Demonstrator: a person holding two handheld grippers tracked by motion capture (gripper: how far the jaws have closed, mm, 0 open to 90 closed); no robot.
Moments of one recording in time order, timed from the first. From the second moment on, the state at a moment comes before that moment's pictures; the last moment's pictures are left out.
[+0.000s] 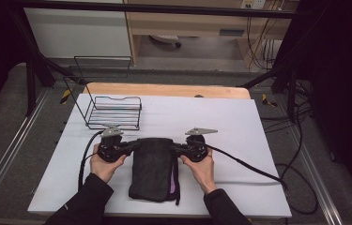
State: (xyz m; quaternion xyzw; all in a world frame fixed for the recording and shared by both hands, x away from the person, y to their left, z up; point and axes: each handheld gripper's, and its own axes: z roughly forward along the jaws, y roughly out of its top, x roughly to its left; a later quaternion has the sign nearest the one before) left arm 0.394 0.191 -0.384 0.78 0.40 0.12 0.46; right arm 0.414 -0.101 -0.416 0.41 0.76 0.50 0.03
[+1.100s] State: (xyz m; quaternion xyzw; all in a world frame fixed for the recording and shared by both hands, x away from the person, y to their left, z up) left arm 0.362 0.199 -0.315 0.75 0.35 0.19 0.53; right arm 0.386 -0.108 -0.341 0.34 0.73 0.57 0.12
